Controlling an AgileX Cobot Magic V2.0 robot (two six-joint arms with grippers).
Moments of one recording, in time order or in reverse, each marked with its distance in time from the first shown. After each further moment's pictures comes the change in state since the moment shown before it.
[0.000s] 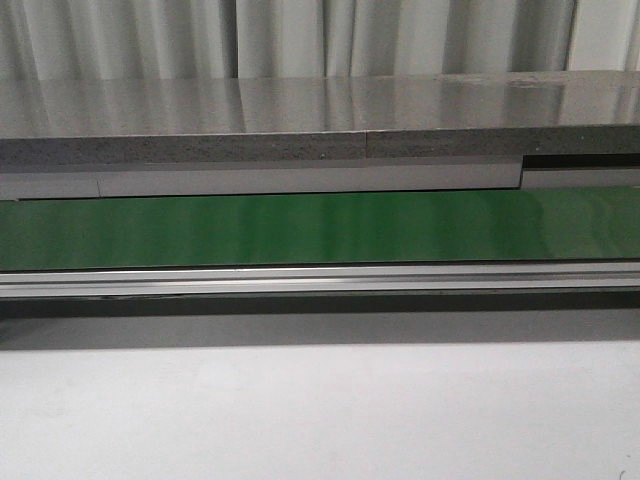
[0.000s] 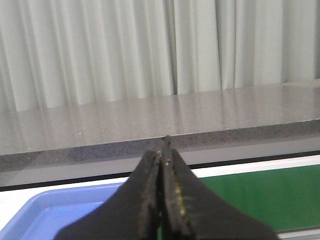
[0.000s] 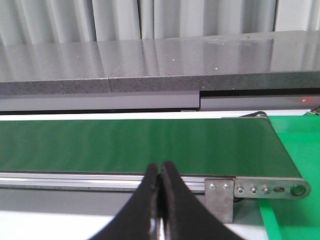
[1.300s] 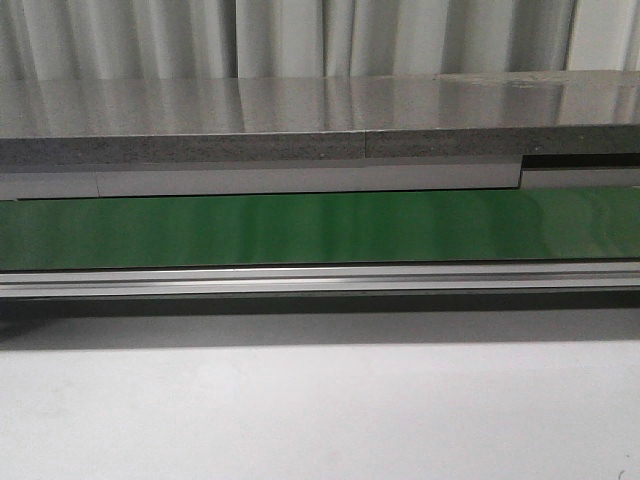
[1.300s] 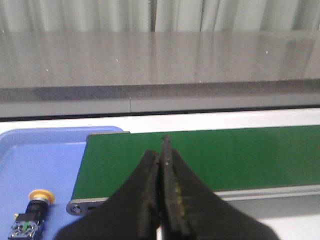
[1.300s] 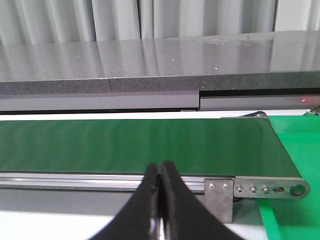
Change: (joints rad) left arm 0.000 0.204 -0.382 -0.124 0.508 0.000; right arm 0.000 0.000 0.000 0.000 0.000 0.000
